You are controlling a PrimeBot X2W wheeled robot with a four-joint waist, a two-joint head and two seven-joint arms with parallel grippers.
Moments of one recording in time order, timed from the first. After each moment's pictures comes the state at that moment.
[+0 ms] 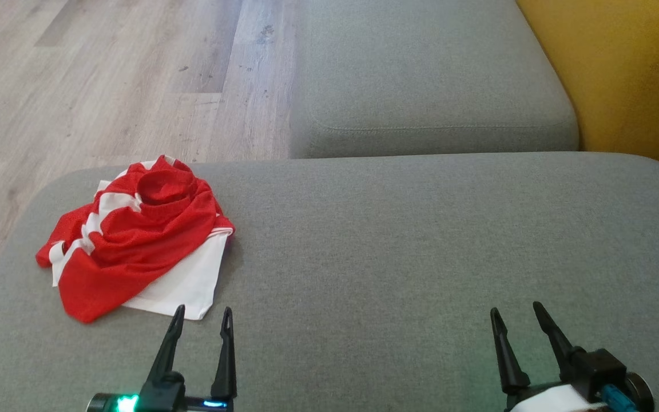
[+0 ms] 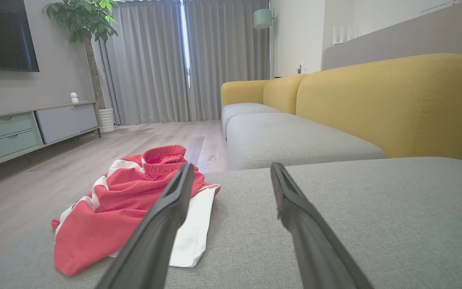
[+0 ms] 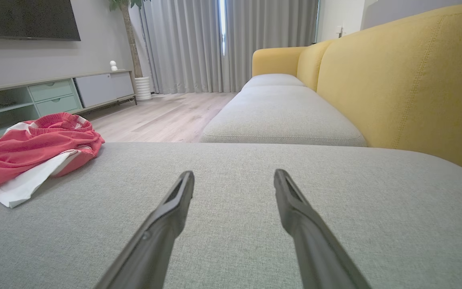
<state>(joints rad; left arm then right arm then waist) 0.13 0.05 -0.21 0.18 -0.05 0.06 -0.25 0.13 -0.04 0.09 0.29 0.06 0.12 -0.25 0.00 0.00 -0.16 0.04</state>
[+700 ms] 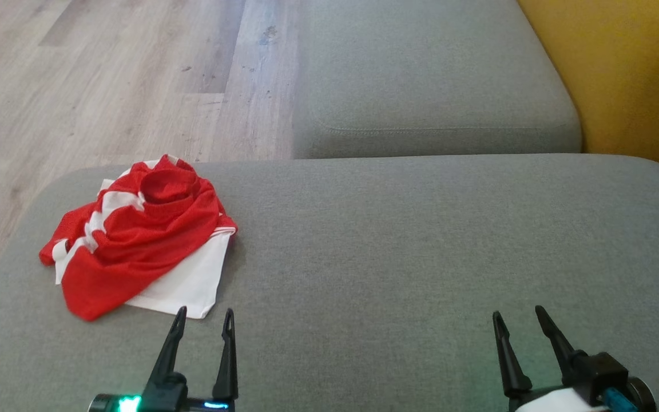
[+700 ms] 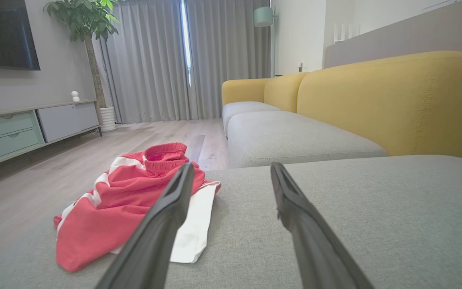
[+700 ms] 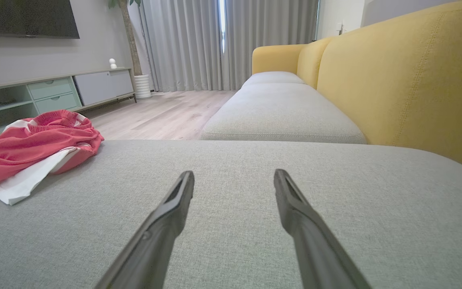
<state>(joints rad) 0.13 0.05 -0.22 0.19 -0.05 0.06 -0.25 0.14 -0.04 0.08 0.29 0.06 0.12 -0.25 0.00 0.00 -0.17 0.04</state>
